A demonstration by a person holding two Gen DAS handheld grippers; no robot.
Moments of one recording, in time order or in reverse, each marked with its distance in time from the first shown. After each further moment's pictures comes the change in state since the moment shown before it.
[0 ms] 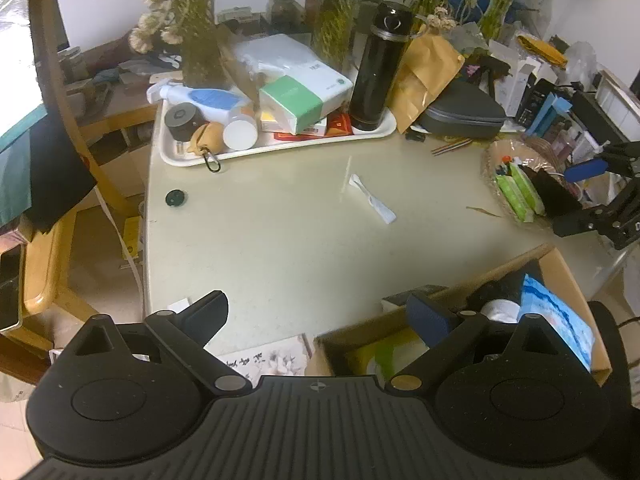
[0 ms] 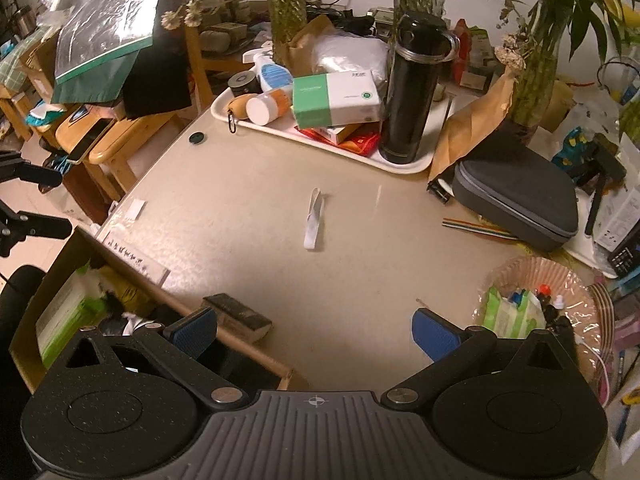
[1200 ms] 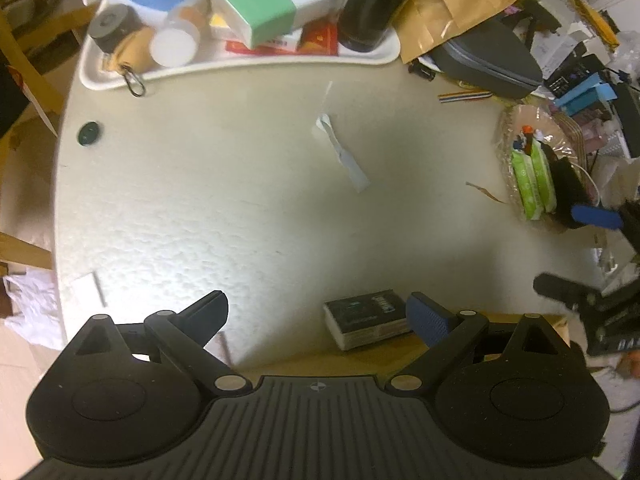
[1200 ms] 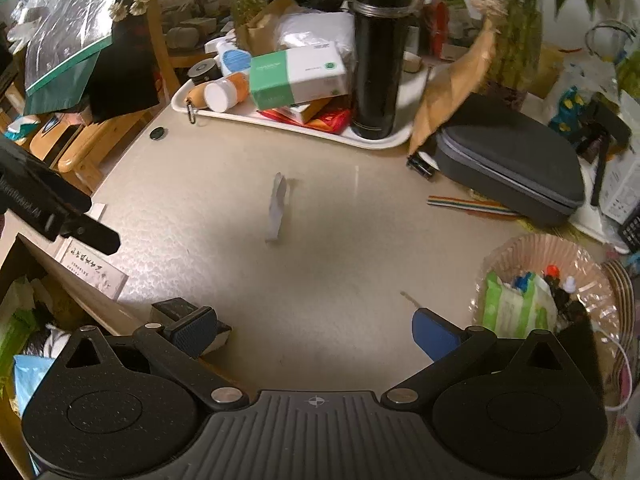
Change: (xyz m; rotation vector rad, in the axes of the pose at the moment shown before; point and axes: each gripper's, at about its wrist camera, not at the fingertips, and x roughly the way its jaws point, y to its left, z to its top) left arm 0.113 -0.030 0.067 -0.149 0.367 -0.084; right arm 0.048 -0.038 -0.015 0.075 0.008 -0.016
